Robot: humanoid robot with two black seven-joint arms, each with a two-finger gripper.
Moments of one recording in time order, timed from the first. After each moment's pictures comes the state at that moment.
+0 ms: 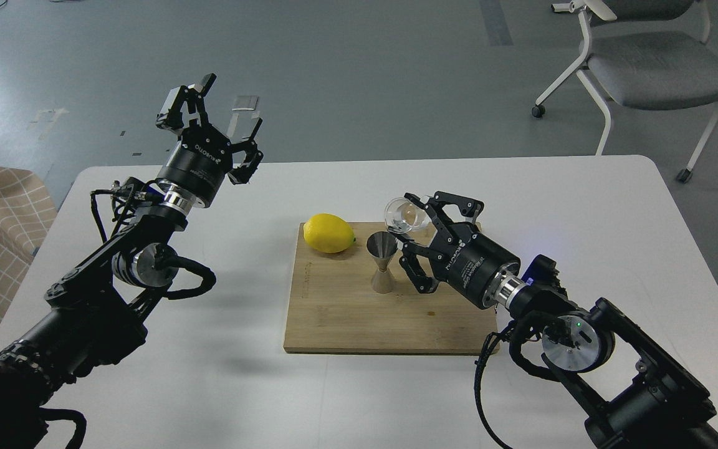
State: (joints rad) left arm -0.68 0.27 -0.78 -0.78 0.21 -0.39 -0.49; right arm 0.19 -0.07 1.01 1.53 -0.37 -0.02 -0.17
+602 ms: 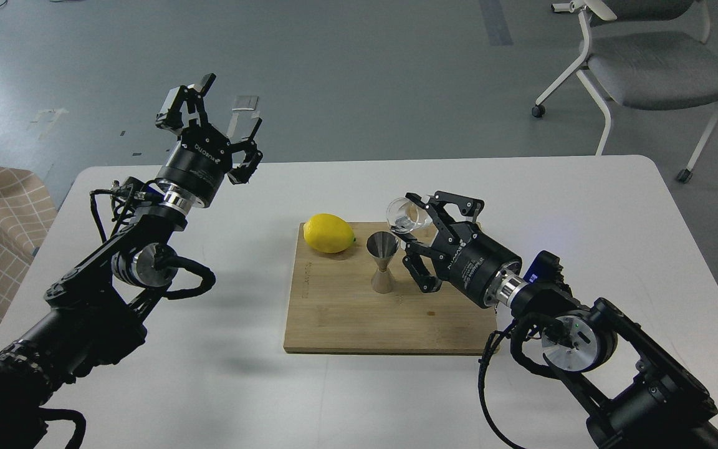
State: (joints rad) left arm -0.68 0.27 -0.78 -0.78 0.21 -0.39 -0.49; right arm 0.20 -0.08 1.01 1.53 -0.44 -0.02 -0.17
